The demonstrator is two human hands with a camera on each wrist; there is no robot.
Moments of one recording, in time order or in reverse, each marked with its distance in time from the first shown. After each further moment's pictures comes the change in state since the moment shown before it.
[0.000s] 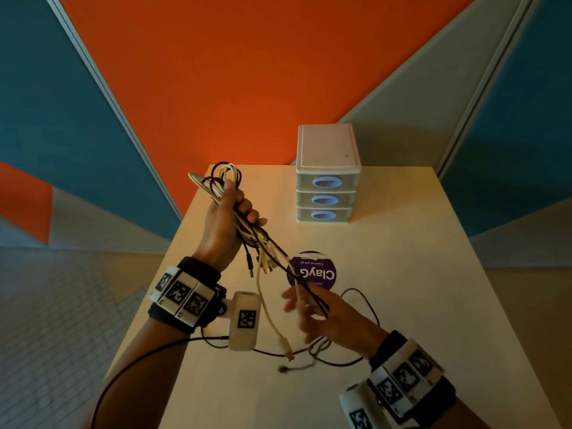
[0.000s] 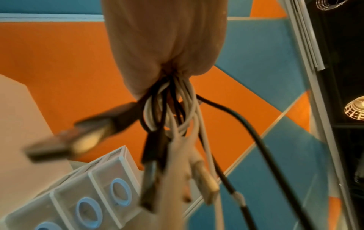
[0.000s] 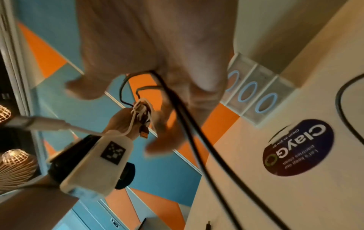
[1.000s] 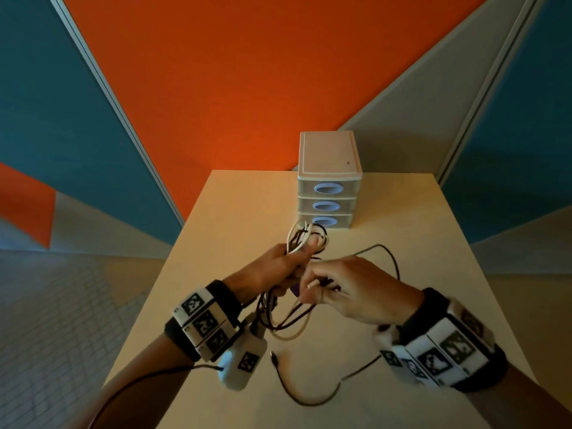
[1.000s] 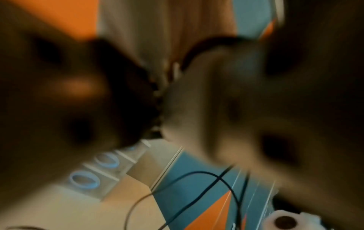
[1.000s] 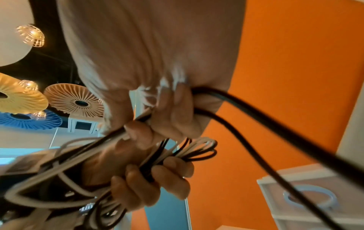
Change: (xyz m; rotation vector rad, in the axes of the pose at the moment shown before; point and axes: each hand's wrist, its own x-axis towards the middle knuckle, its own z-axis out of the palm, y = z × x) left_hand -0.035 -0.029 0.022 0.796 -0.534 -0.273; right_hand -0.013 -0.075 -0.023 -0.877 0.078 -0.249
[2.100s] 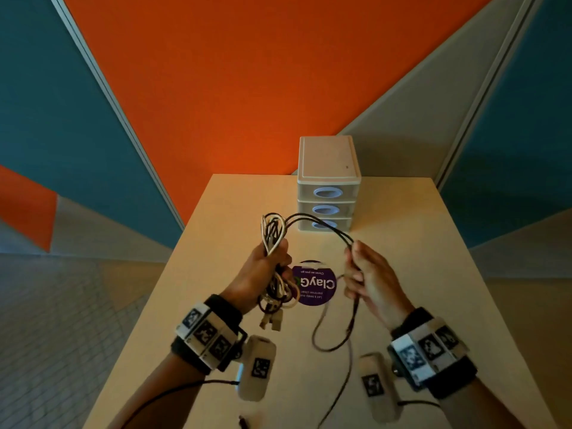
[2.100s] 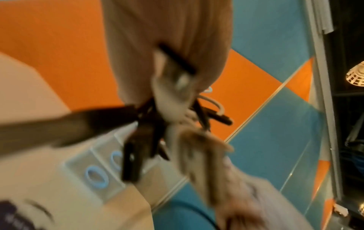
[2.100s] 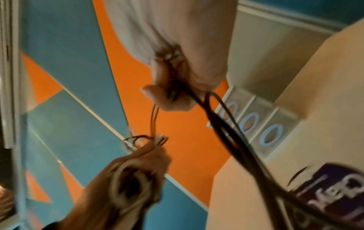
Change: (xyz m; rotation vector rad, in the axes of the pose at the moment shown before) left_hand 0.010 -0.033 -0.002 -0.530 0.297 0.082; right_hand 0.000 0.048 0.021 1.033 0.481 0.315
